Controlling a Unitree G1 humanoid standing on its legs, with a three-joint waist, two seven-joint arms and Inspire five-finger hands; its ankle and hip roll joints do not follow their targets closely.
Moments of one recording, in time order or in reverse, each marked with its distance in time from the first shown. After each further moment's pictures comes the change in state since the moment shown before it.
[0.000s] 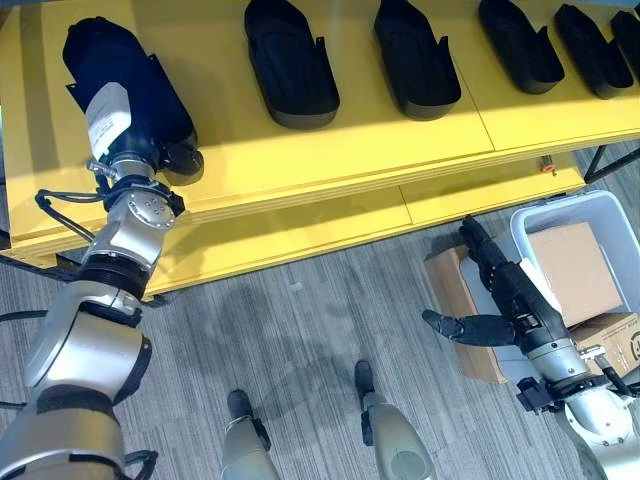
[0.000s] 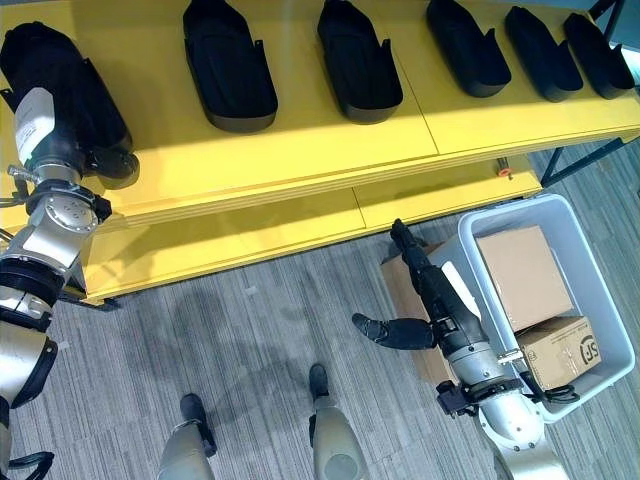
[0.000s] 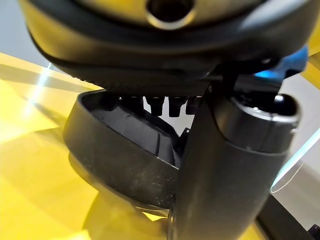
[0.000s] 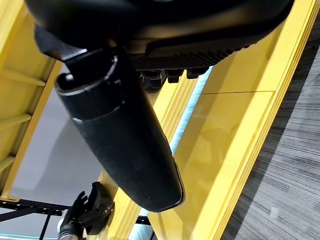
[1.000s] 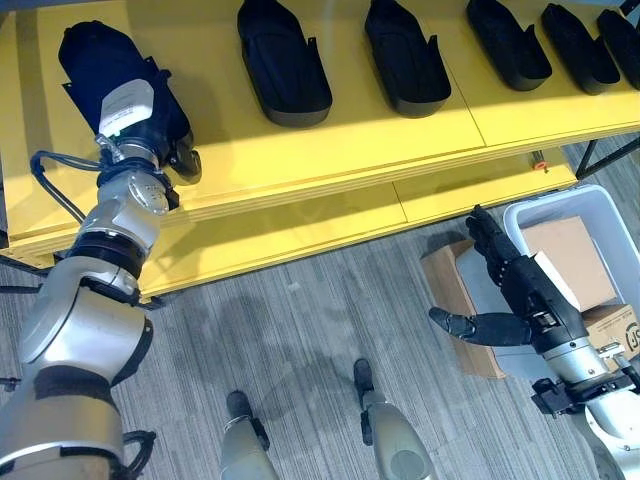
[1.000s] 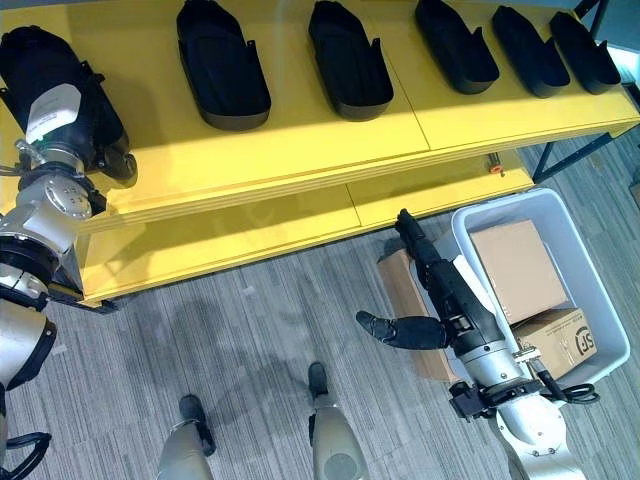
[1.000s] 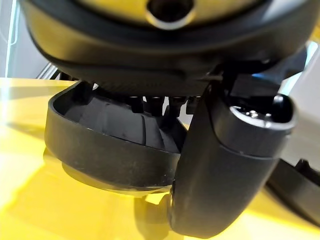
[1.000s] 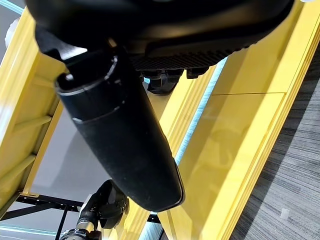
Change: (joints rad) left arm -0.129 -0.001 -0.160 0.116 0.190 0.021 -0.186; right arm 0.041 -0.018 -0.075 -0.040 0.055 -0.004 0.064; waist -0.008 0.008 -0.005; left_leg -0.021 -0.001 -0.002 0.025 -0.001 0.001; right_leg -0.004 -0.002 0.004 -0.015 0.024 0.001
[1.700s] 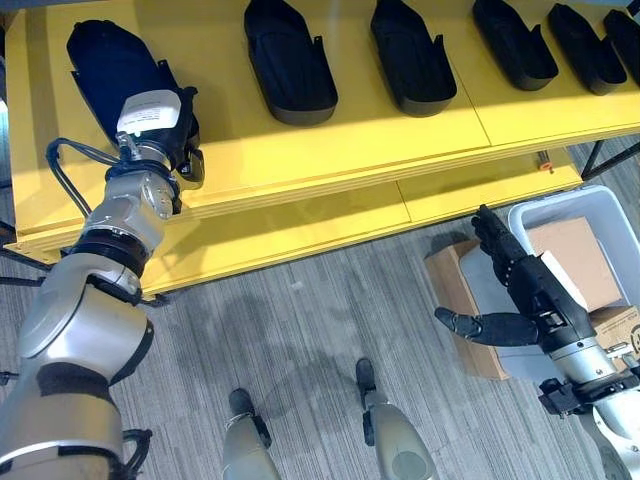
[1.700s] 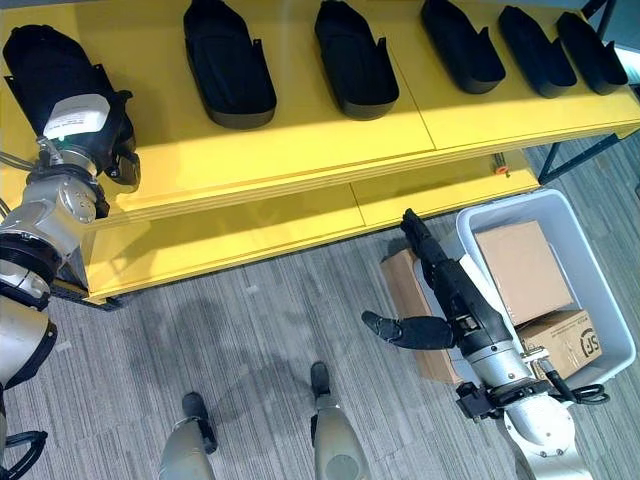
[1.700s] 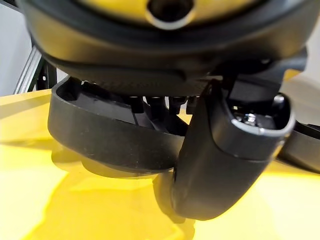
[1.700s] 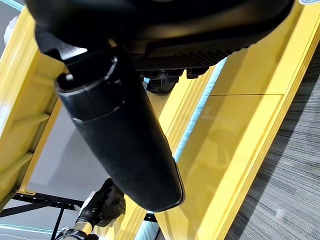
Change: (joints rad) left arm -0.022 0.003 -0.093 -0.001 0.124 -0.006 -0.060; right arm 0.023 0.000 -0.038 -0.001 0.001 0.009 0.021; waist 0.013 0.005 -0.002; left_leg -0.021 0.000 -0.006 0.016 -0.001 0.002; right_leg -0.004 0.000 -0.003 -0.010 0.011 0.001
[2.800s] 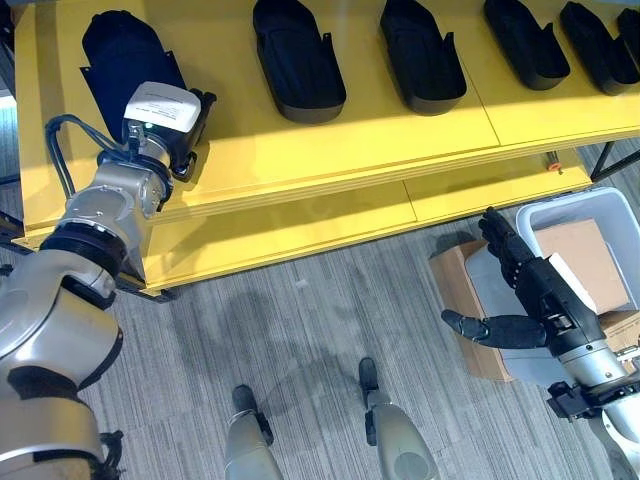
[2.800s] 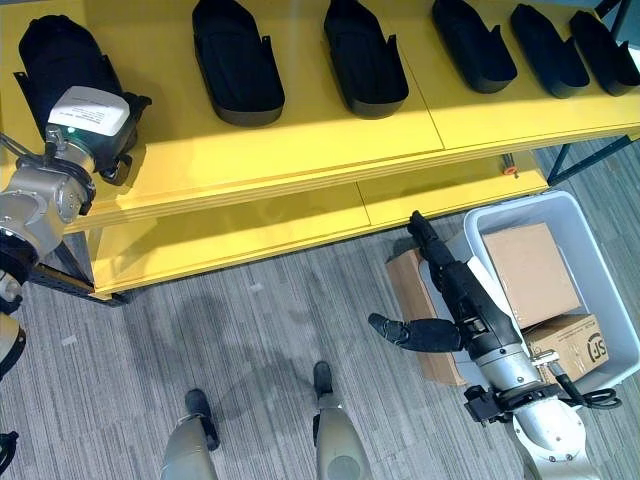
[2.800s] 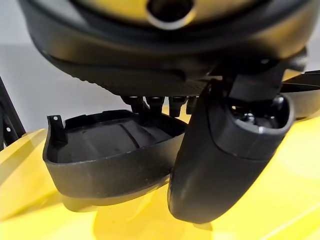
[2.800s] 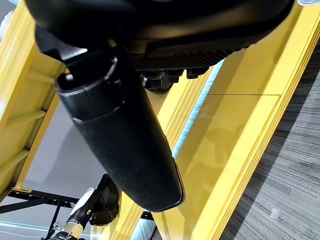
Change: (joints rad) left arm -0.017 0.121 -0.159 -0.152 0.197 -0.039 -0.042; right arm 0.016 0.000 -0.041 -0.003 -0.001 0.000 0.019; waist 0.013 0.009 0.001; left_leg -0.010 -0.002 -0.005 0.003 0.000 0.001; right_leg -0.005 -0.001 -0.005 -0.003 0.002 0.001
